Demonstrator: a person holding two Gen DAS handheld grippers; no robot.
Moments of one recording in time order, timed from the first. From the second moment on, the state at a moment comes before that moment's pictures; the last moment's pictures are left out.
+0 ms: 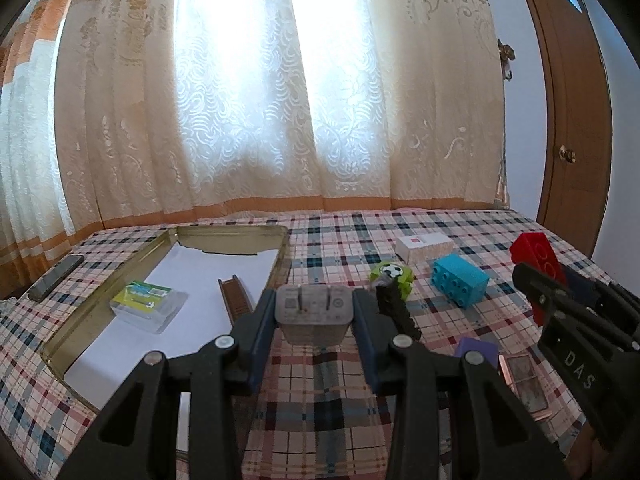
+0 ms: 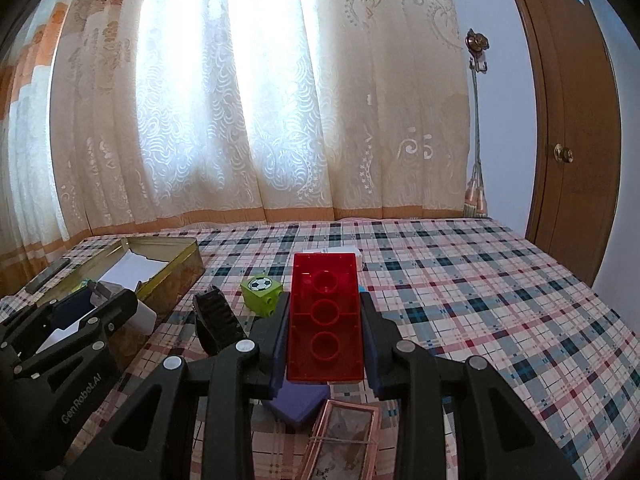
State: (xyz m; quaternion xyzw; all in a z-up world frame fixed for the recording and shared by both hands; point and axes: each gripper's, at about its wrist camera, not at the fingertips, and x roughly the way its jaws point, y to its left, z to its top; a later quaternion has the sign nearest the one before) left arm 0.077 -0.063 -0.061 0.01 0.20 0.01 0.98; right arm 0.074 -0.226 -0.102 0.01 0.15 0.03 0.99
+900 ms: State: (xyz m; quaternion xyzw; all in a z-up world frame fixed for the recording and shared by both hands) left arm 0.063 -0.049 -0.055 0.01 0.15 0.03 0.99; right arm 0.059 -0.222 -0.097 0.01 0.09 0.03 1.00
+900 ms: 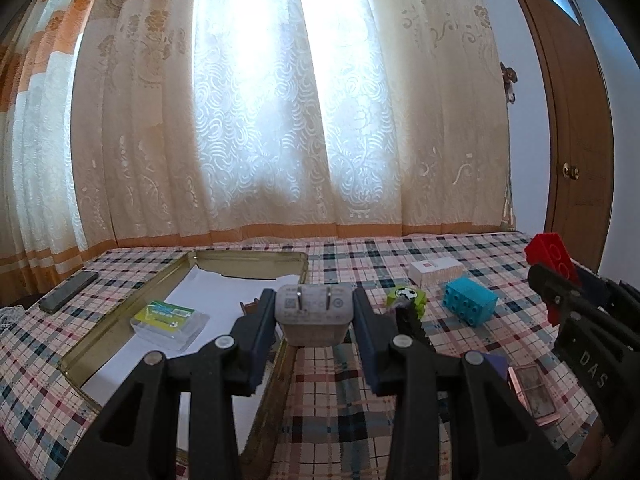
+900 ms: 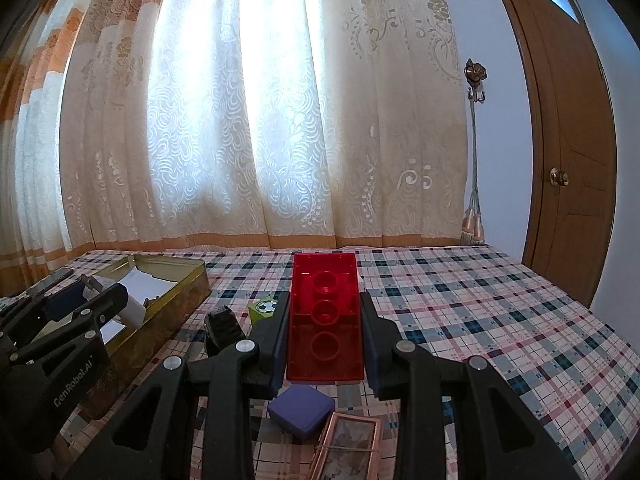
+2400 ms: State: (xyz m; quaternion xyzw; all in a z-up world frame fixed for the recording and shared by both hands) left arm 0.057 0.001 -0.055 0.00 0.14 0.08 0.99; right arm 0.057 -0.171 -0.096 -0.02 0.08 0.09 0.99
